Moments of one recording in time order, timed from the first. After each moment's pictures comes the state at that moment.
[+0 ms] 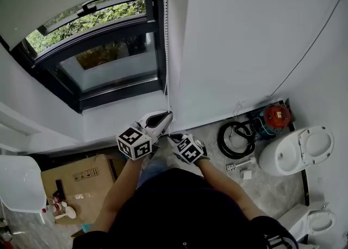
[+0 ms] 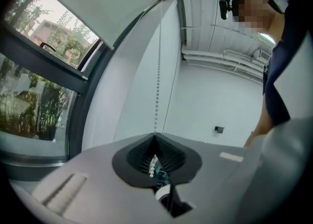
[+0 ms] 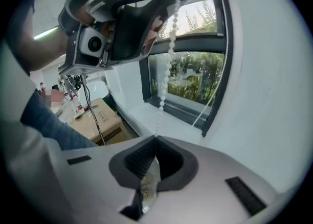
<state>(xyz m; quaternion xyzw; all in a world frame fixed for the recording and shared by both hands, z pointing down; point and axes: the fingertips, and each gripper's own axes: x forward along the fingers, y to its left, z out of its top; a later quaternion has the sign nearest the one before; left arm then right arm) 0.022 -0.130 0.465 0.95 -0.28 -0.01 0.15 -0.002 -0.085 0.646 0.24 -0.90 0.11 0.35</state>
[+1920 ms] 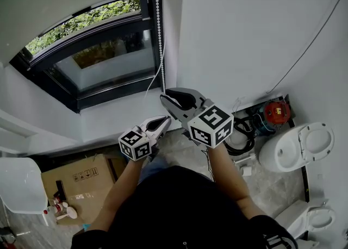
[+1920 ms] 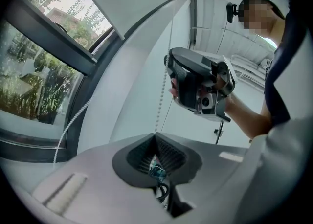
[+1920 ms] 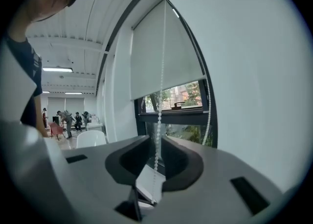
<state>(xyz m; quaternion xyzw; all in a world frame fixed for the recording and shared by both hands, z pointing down) 0.026 -0.132 0.519 0.94 -0.28 -0.02 0.20 0.006 -0.155 0.369 0.27 -0.96 0.06 0.05</state>
